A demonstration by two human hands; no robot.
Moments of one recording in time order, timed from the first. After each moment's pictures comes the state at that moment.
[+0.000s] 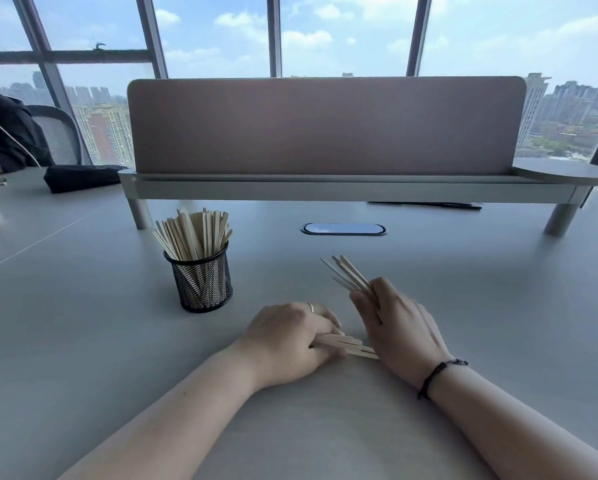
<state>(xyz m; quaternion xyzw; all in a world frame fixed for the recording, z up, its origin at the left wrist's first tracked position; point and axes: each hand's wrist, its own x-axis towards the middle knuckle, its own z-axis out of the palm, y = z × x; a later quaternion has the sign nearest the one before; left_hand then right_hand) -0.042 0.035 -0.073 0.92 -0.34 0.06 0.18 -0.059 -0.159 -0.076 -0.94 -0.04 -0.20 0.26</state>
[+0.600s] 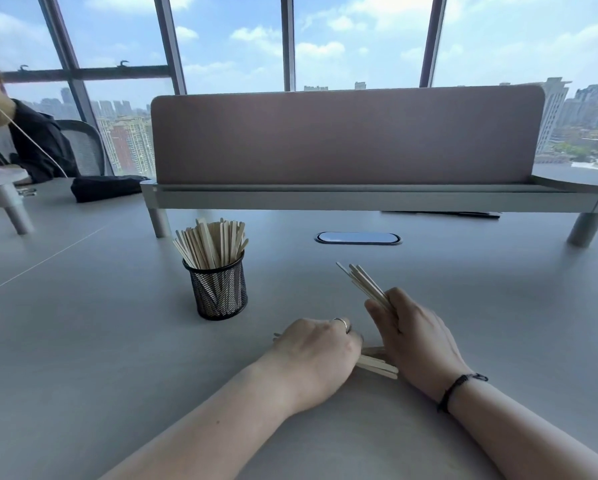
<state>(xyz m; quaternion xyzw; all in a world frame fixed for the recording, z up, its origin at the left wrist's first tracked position) -0.060 0.012 -0.060 0.93 -0.35 0.09 -0.07 -0.059 -0.159 -0.073 -0.93 -0.02 -0.18 0.31</state>
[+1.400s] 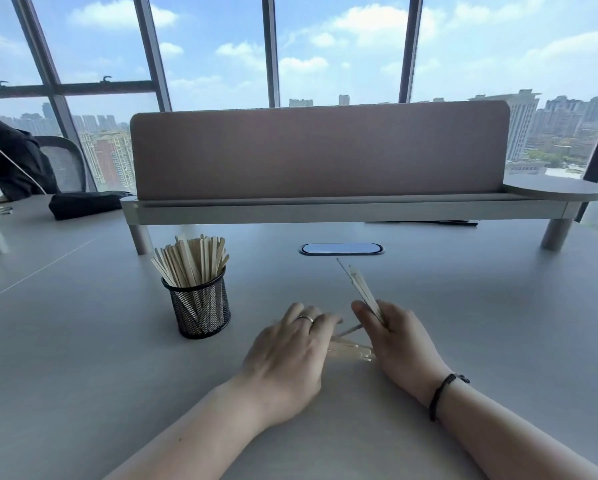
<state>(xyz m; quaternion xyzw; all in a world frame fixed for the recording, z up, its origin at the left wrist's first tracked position) -0.056 0.025 -0.064 0.92 -0.32 0.20 0.08 -0.054 -0.161 -0.066 -0.88 -0.02 -0.17 0.43</state>
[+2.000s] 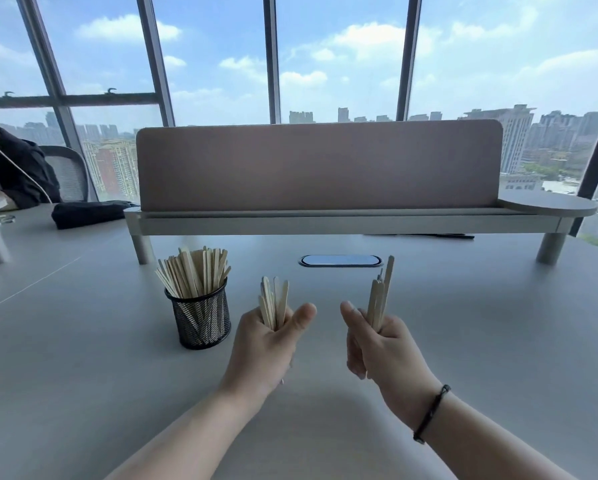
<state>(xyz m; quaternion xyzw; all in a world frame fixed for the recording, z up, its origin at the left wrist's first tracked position) -0.044 0.033 -0.060 0.72 -0.14 0.14 0.67 -0.068 -0.135 -0.049 -0.72 -0.05 -0.08 0.69</state>
